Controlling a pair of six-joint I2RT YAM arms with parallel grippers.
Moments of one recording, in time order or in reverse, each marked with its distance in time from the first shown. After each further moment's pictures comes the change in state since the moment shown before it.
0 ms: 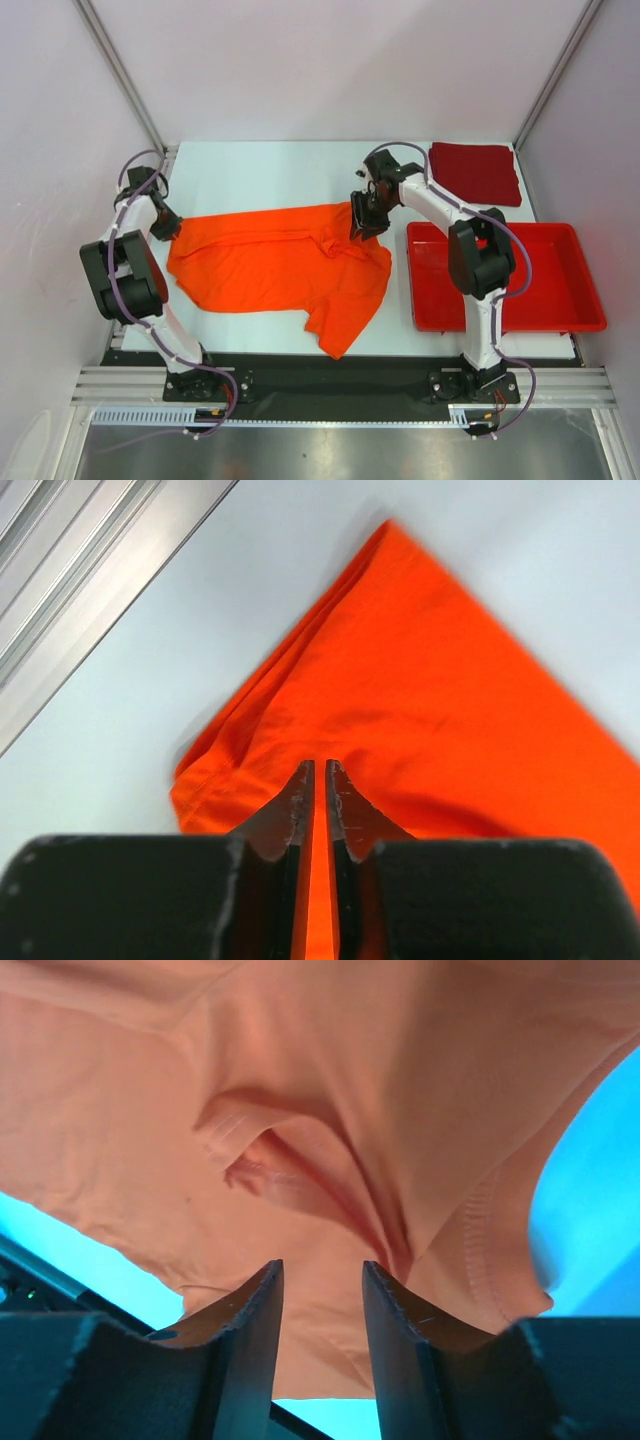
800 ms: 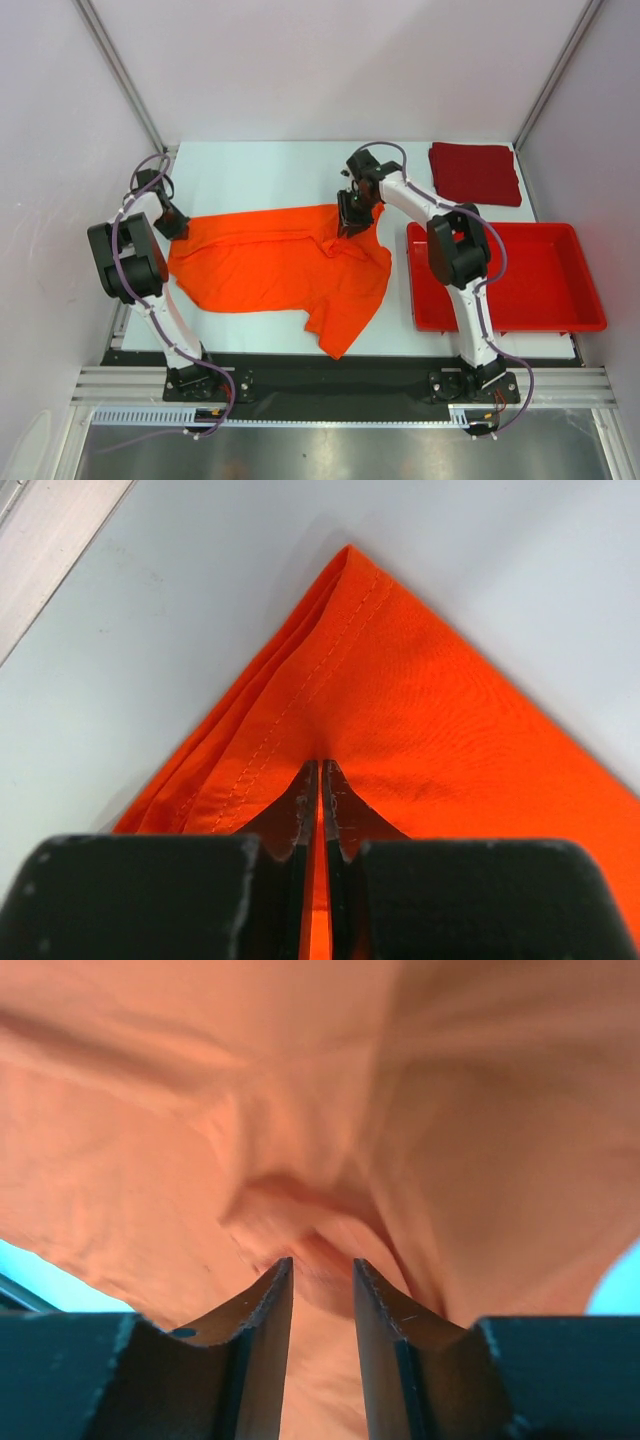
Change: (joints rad) left arm 0.000 0.188 0.084 0.058 0.091 -0.010; right arm 0.042 0.183 0.188 -0.020 0.041 0.046
